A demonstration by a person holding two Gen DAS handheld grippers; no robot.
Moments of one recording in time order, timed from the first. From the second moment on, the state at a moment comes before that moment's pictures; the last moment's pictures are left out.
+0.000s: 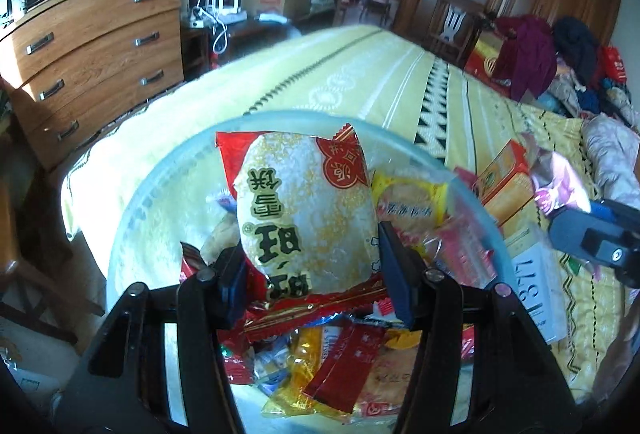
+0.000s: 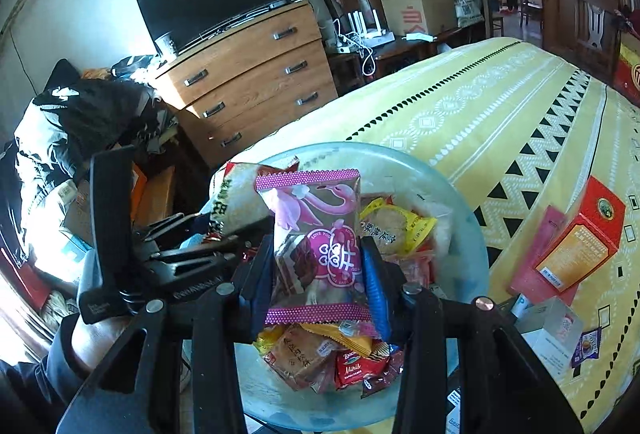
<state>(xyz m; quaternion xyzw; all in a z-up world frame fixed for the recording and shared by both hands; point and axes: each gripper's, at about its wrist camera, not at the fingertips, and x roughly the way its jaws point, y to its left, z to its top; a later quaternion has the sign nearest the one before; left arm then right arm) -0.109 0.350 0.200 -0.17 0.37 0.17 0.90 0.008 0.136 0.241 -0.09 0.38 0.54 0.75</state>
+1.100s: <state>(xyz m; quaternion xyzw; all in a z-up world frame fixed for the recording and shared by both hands) -0.111 0.367 0.196 -0.18 0.39 0.15 0.89 0.002 0.148 0.235 -0.10 0.39 0.53 0.75</state>
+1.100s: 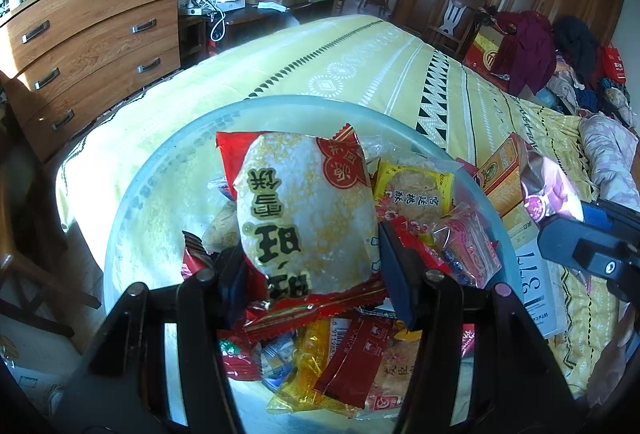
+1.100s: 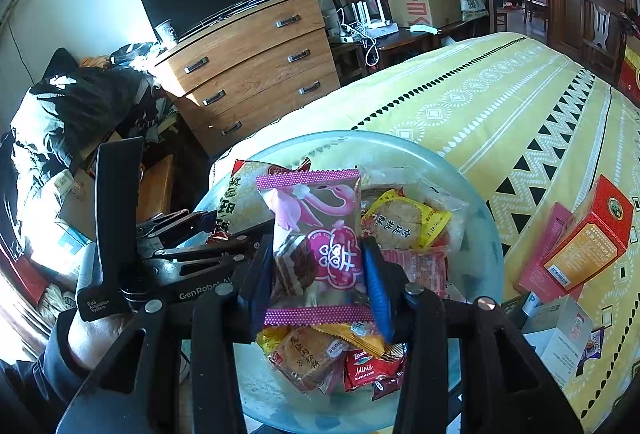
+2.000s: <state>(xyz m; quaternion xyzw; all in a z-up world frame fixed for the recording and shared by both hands) -0.108 0.374 0.191 -0.19 0.41 0.16 0.88 0.006 0.154 0.232 -0.09 0.39 0.53 0.75</state>
